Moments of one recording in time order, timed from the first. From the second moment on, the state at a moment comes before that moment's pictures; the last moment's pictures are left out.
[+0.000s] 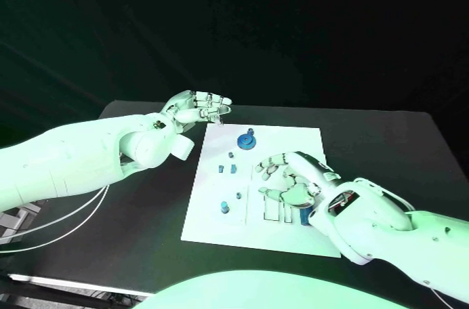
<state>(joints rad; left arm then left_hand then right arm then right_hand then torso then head) 1.15 -0.93 -0.01 1.48 -0.14 -0.17 0.32 1.43 -0.23 0.60 0.08 0.08 0.81 0.21 0.22 0.29 0.87 0.16 0.47 0.23 0.92 0.09 1.04 0.45 0.17 0.75 0.19 0.85 0.71 1.06 -0.82 -0.11 1.86 -1.37 -0.56 -0.17 1.42 -0.25 0.36 0.19 0.23 0.89 0.16 0.19 0.33 0.94 0.10 0.48 0.10 1.46 0.02 1.41 1.19 0.12 1.36 0.12 0.82 1.31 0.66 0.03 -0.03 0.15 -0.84</state>
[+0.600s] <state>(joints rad) 1.15 -0.93 -0.01 1.47 -0.14 -0.17 0.32 1.43 -0.23 0.60 0.09 0.08 0.81 0.21 0.22 0.29 0.86 0.16 0.47 0.23 0.92 0.09 1.04 0.45 0.17 0.75 0.19 0.84 0.71 1.13 -1.09 -0.11 1.88 -1.03 -0.46 -0.18 1.30 -0.24 0.26 0.29 0.22 0.95 0.11 0.35 0.40 1.21 0.05 1.05 0.69 1.47 -0.03 1.47 1.30 0.10 1.44 0.07 1.03 1.31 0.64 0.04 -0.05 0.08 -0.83</state>
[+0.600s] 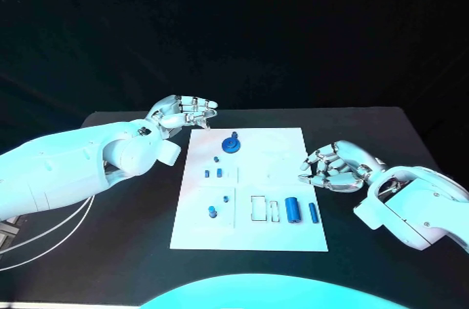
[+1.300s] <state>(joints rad) 1.15 -0.93 -0.01 1.48 -0.14 -0.17 0.32 1.43 -0.23 0.60 0.09 0.08 0.81 0.21 0.23 0.29 0.86 0.16 0.47 0.23 0.92 0.09 1.04 0.45 0.17 0.75 0.19 0.84 0.71 1.06 -1.05 -0.12 1.89 -1.15 -0.34 -0.48 1.22 -0.13 -0.02 0.29 0.22 0.94 0.09 0.45 0.48 1.46 0.02 1.51 1.31 1.46 -0.04 1.55 1.31 0.08 1.46 0.06 1.20 1.31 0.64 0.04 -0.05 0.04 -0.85</state>
